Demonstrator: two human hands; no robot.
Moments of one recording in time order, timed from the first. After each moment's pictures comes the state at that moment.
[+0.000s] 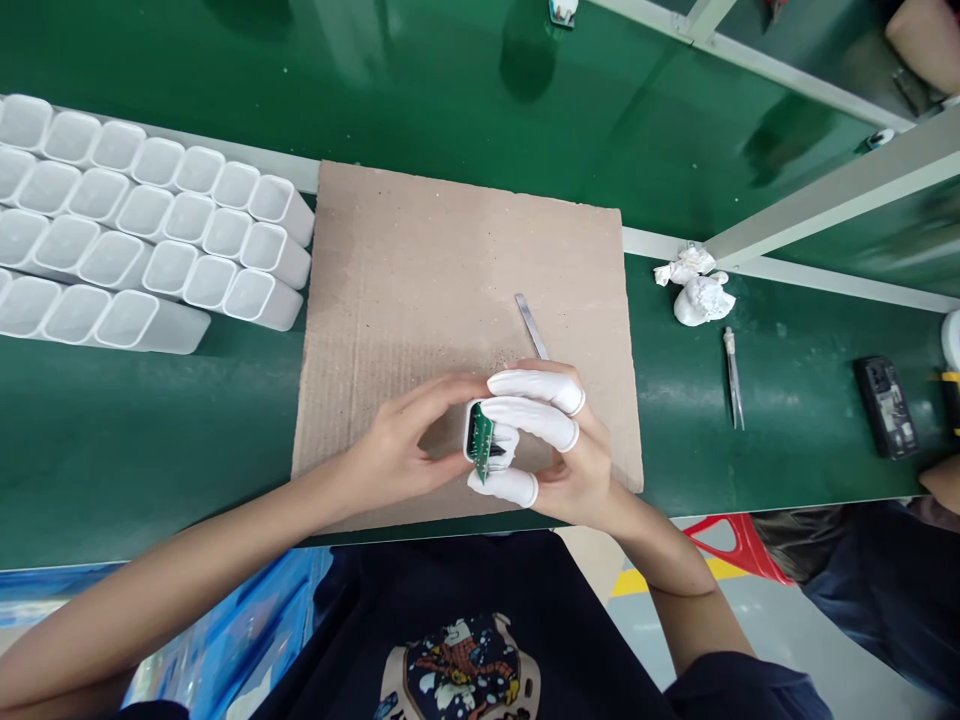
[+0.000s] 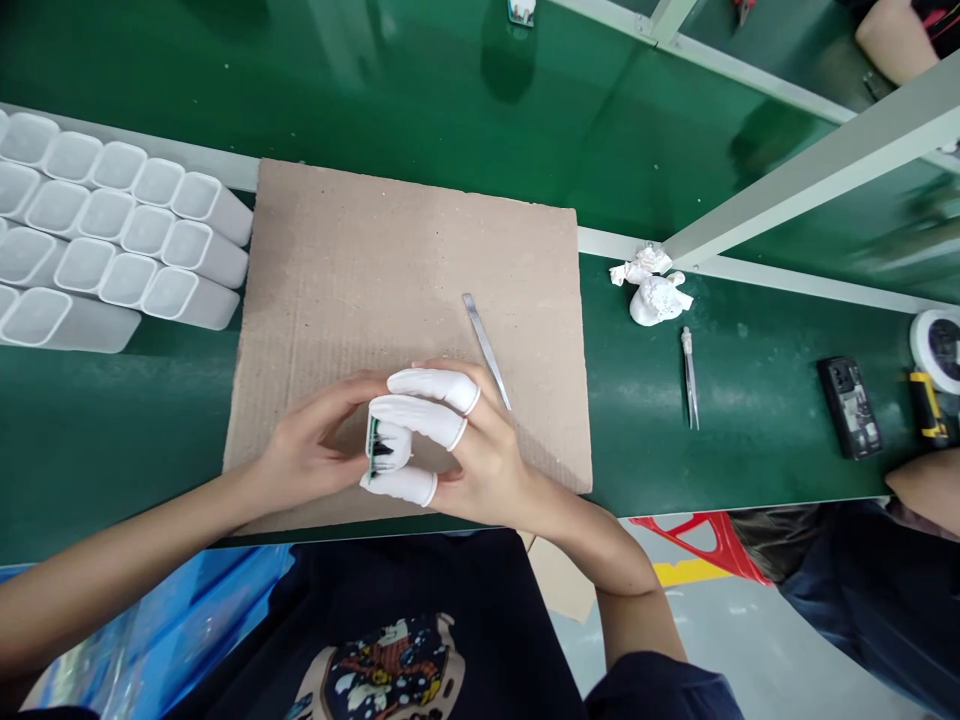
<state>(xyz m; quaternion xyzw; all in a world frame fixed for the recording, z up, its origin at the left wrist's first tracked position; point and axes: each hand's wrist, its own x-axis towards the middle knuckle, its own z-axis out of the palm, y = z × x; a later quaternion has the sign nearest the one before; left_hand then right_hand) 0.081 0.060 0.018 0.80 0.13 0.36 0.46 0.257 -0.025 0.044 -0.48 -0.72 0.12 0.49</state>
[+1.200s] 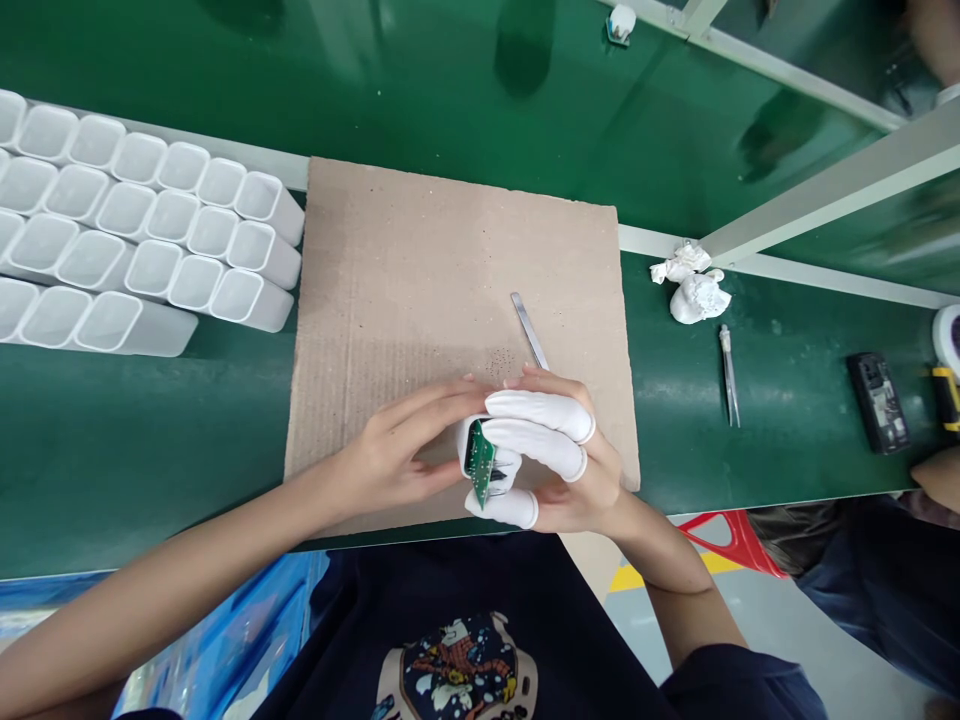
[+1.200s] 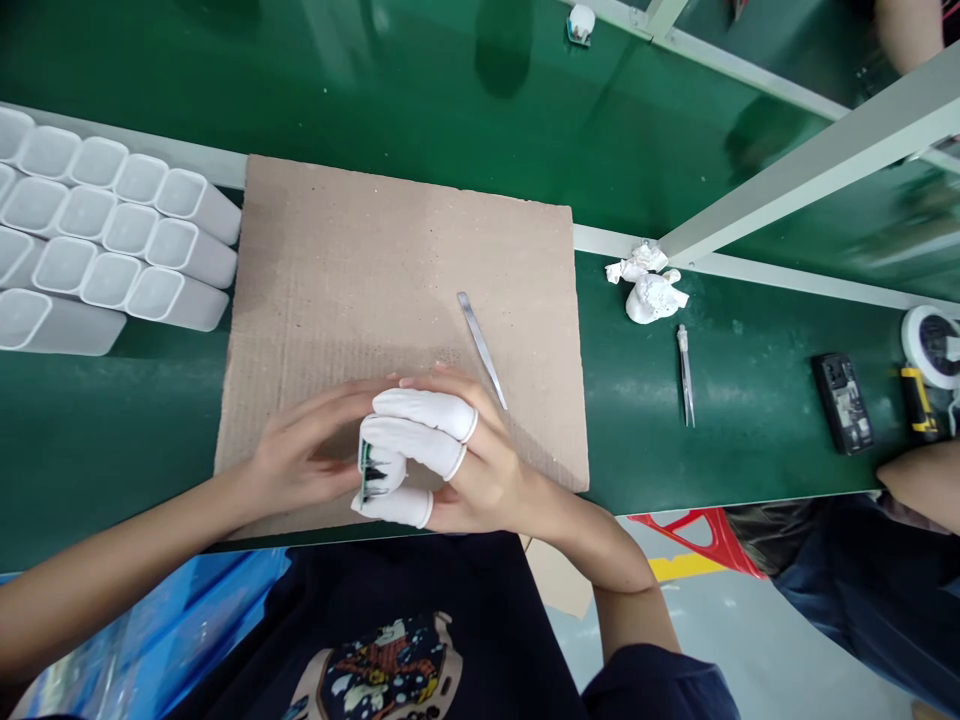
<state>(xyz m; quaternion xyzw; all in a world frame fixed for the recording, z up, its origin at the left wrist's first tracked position) 0.077 0.065 0.019 0.86 0.08 0.35 0.36 0.262 -0.032 0.046 -0.46 -0.75 0.05 0.46</state>
